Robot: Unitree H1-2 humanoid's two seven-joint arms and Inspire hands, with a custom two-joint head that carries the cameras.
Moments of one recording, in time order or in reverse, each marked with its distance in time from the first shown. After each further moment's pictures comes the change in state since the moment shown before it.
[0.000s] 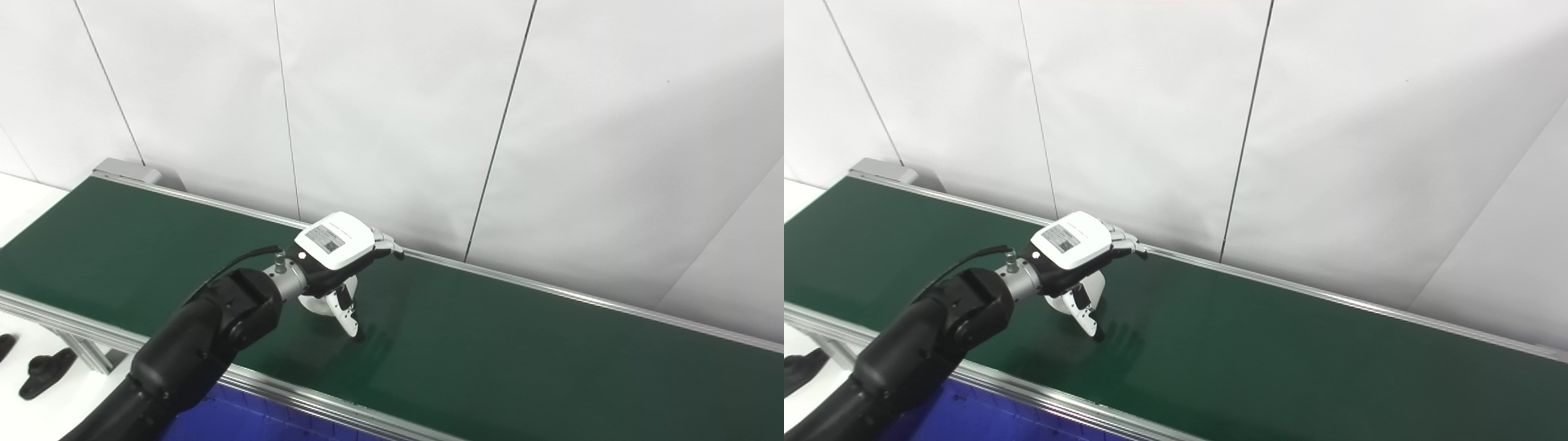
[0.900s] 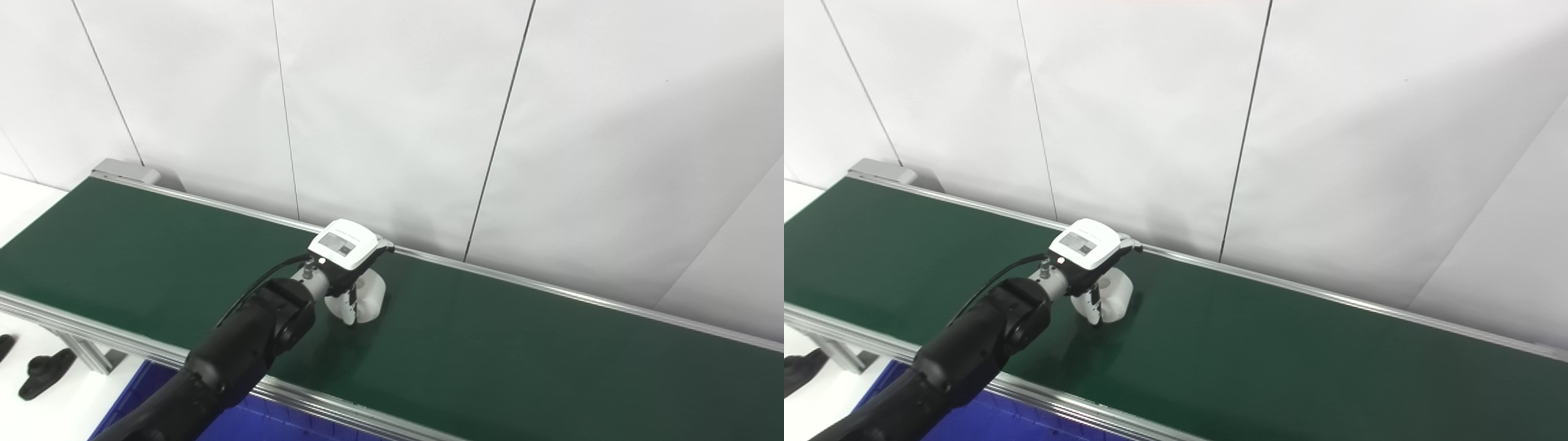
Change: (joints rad) left arm -0.085 -0.094 -0.107 0.255 0.143 0.213 0.123; right arm 0.012 0.022 -0.014 -0.001 0.002 0.000 0.024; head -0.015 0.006
